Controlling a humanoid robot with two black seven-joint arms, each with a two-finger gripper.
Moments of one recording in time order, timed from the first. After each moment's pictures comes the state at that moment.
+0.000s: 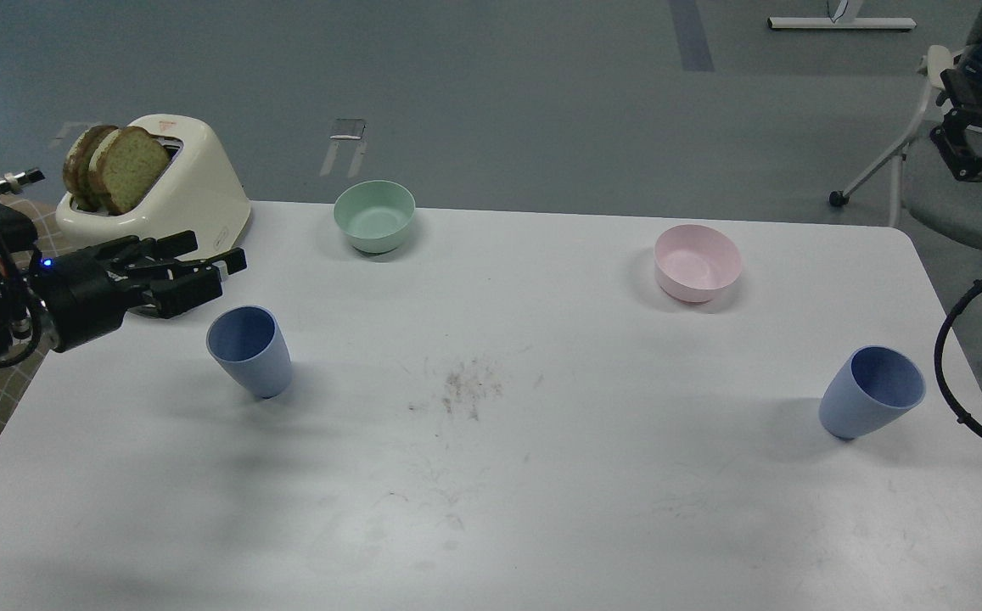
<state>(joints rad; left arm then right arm) -0.24 0.95 -1.07 -1.37 1.88 -0.18 -0.46 0.52 -0.30 1.74 1.03 -0.77 0.49 0.02</state>
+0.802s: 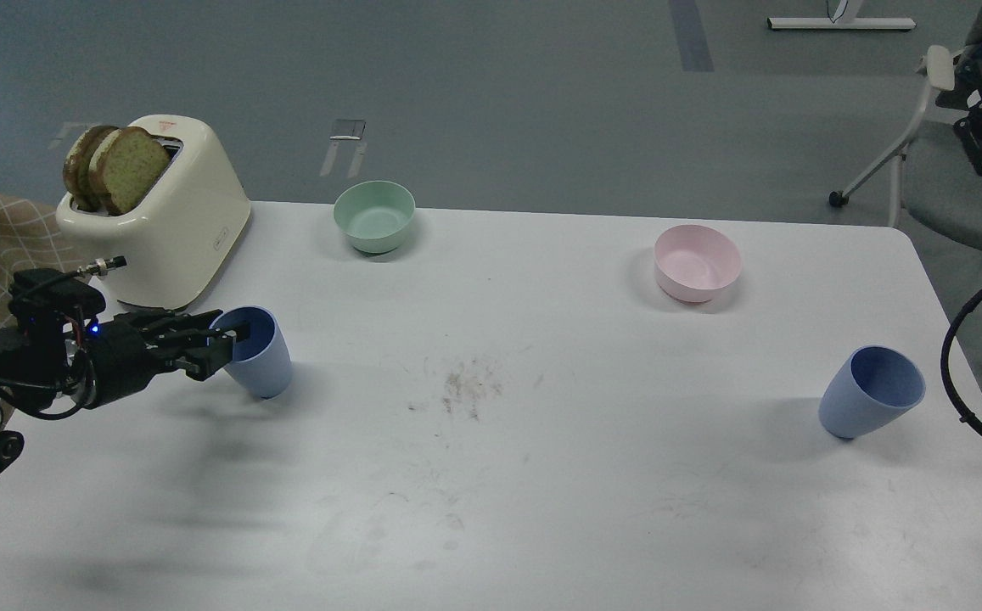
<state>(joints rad) -0.26 0.81 -0.96 -1.18 2.05 -0.18 -0.46 0.50 -0.32 1.76 1.04 -0.66 0.49 0.01</state>
